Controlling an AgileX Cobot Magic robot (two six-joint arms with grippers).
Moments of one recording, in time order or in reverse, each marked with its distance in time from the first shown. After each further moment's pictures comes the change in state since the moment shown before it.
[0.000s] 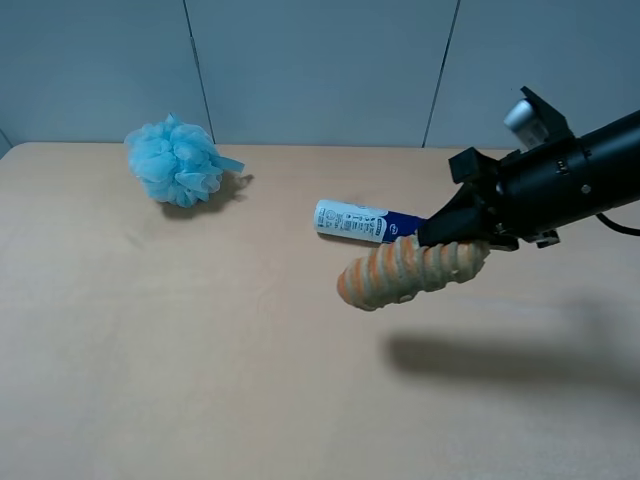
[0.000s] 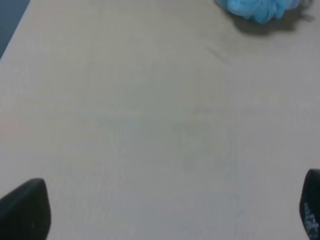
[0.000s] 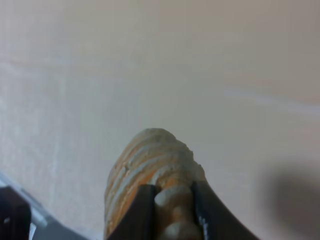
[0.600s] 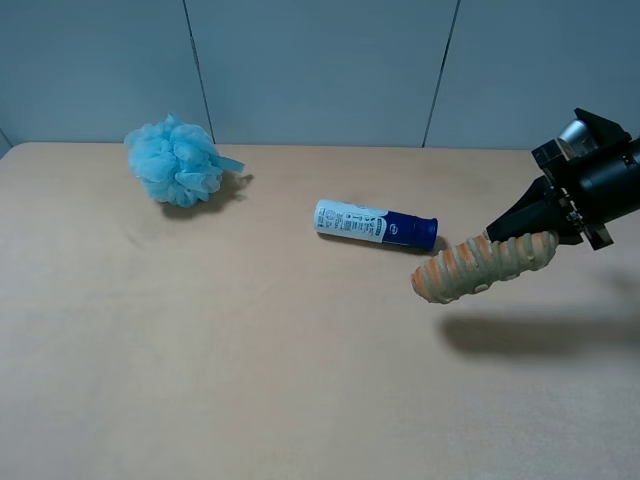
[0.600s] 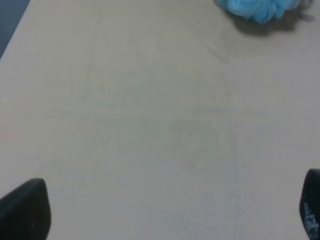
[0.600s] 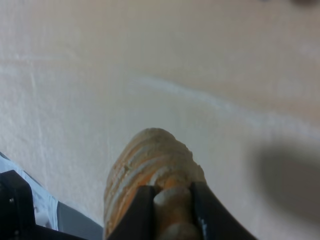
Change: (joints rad) left arm 0.000 0.000 0.000 0.000 0.000 0.000; right arm -0.342 0.298 -0.196 -0.085 0.310 -0.159
